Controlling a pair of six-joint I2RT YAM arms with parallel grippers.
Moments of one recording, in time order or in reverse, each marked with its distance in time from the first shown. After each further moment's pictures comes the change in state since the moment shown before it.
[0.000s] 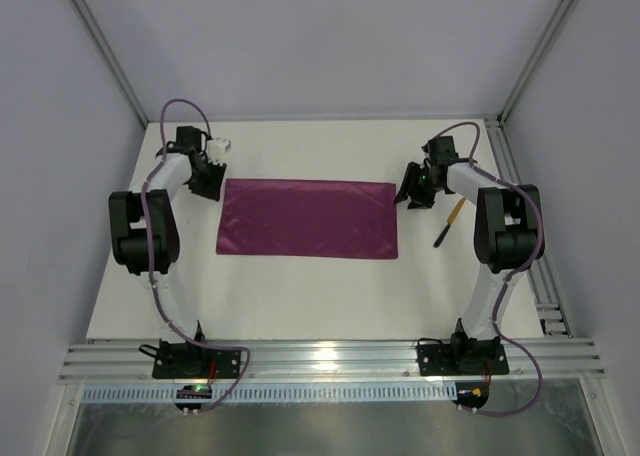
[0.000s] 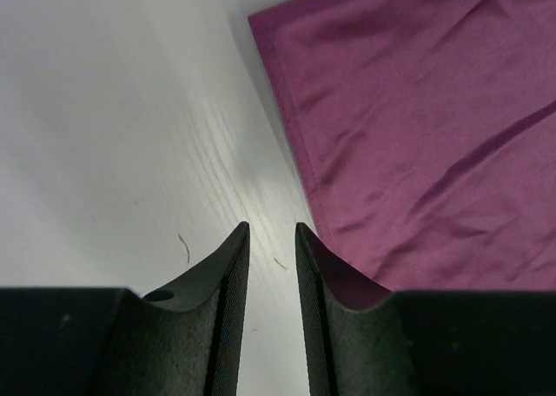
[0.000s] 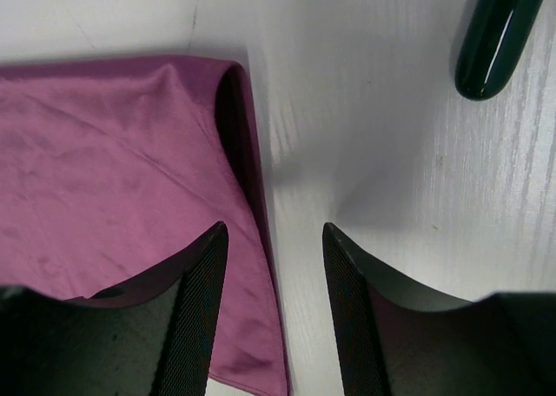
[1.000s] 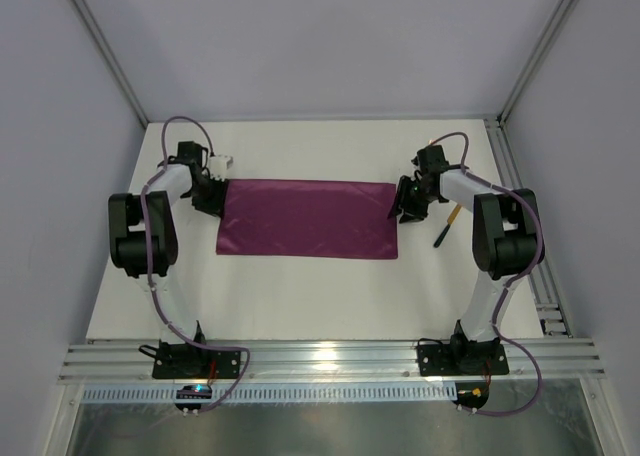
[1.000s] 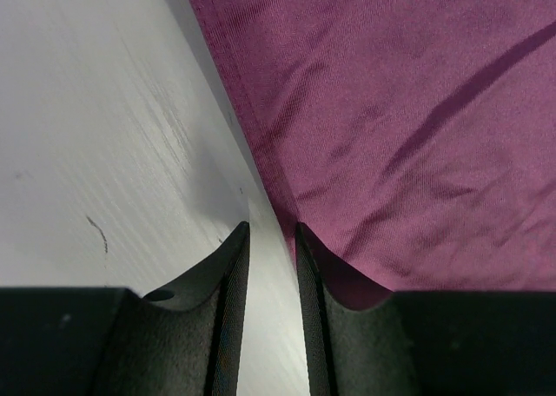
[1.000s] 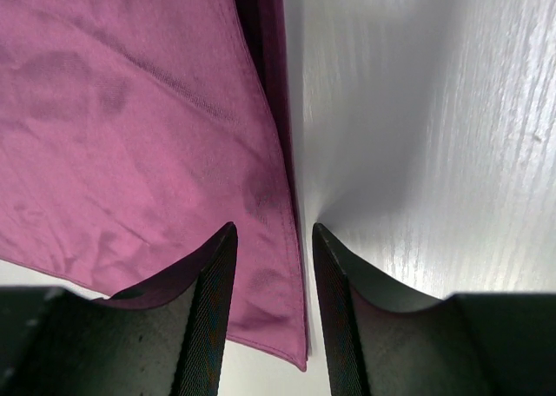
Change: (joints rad) left arm 0.019 -0.018 -0.145 0.015 0.075 -0.010; right arm 0.061 -0.024 -0.069 -0.063 -0.014 0.014
